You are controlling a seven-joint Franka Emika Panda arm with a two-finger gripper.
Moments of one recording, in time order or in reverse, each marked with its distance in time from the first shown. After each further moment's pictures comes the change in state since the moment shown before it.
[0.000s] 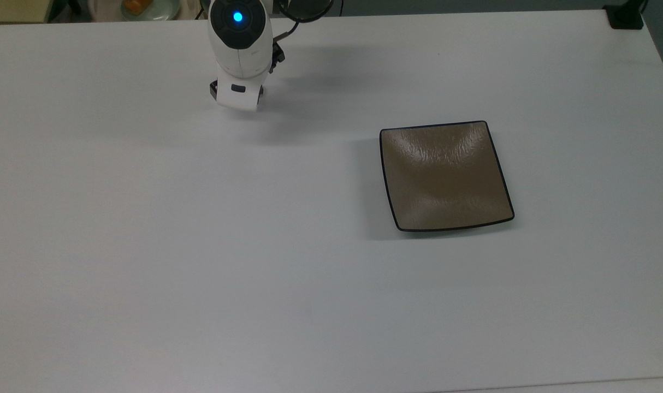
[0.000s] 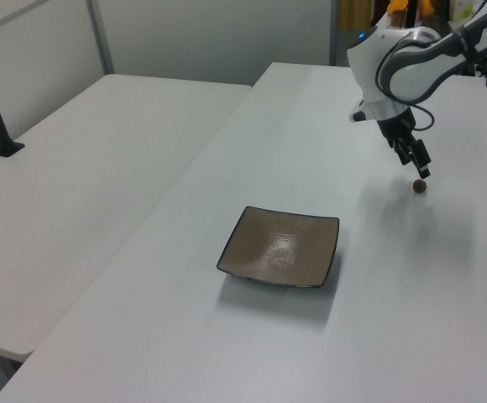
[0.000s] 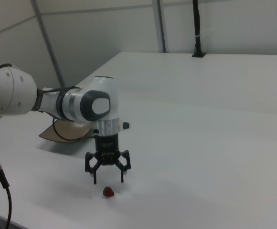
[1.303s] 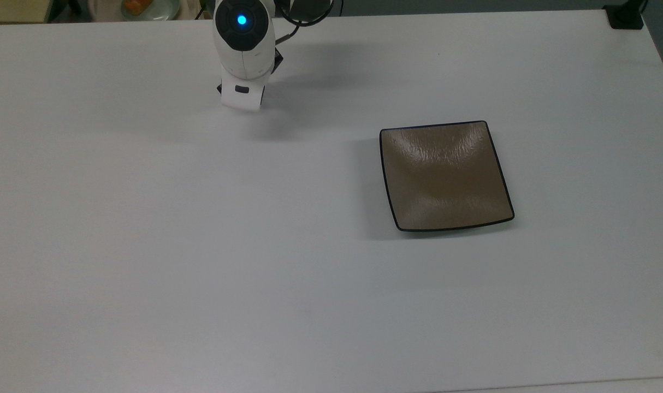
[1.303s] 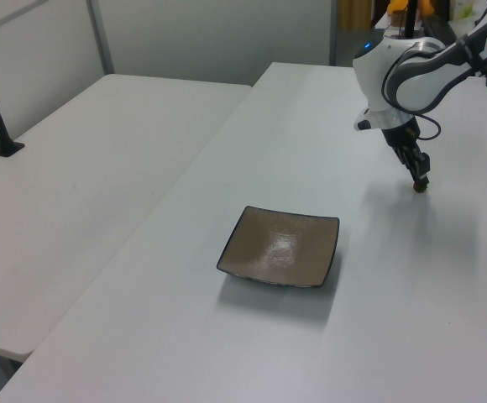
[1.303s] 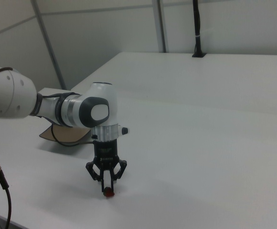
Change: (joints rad) arm -0.002 -0.011 0.003 -0.059 0.000 0.051 0.000
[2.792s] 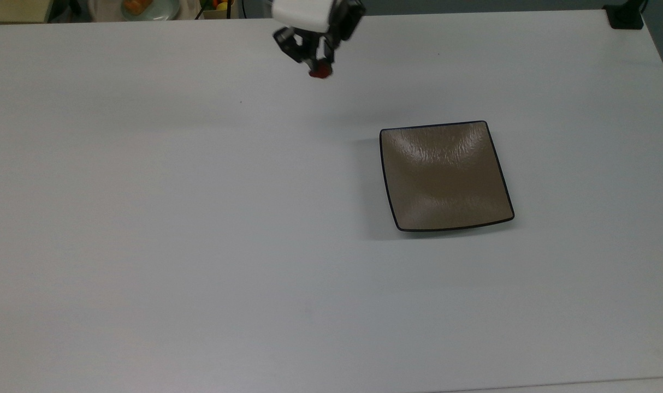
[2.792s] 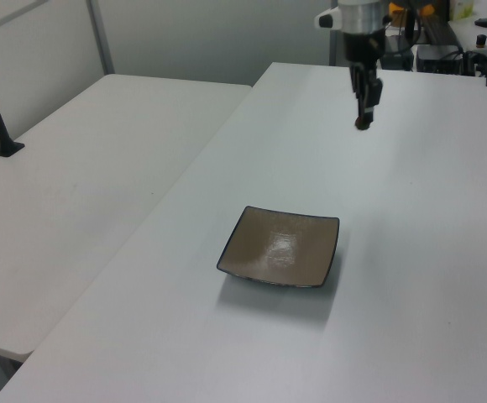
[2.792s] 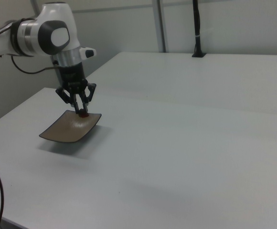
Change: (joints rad) arm 0.023 -0.053 0.189 0.474 0.120 -0.201 0.312
